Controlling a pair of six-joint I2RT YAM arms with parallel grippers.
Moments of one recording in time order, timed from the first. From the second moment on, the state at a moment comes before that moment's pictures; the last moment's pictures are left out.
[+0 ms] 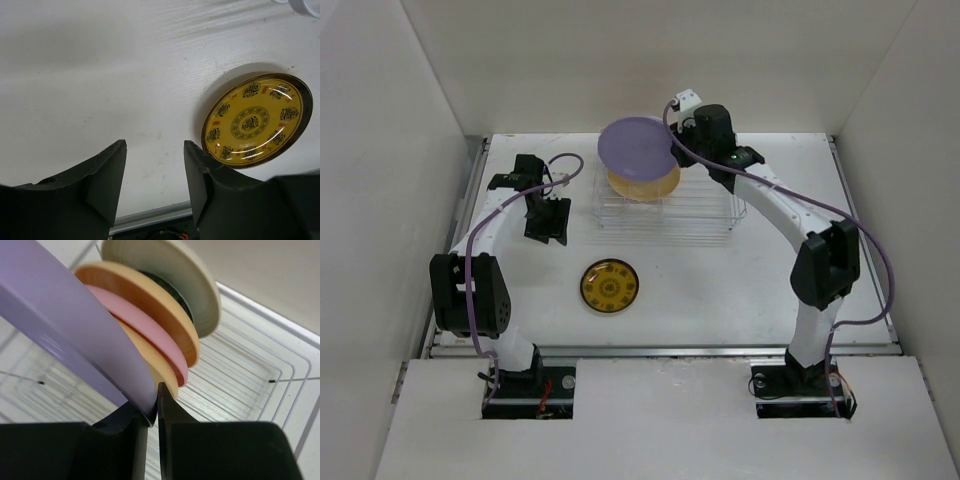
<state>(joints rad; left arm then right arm) -0.07 1.61 1.30 -0.95 0.17 0.08 0.49 1.93 1.77 -0.27 0.00 -0.08</state>
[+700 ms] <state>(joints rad) -0.07 1.61 1.39 -0.95 0.17 0.11 0.45 1.62 1.61 -0.69 -0.27 0.09</state>
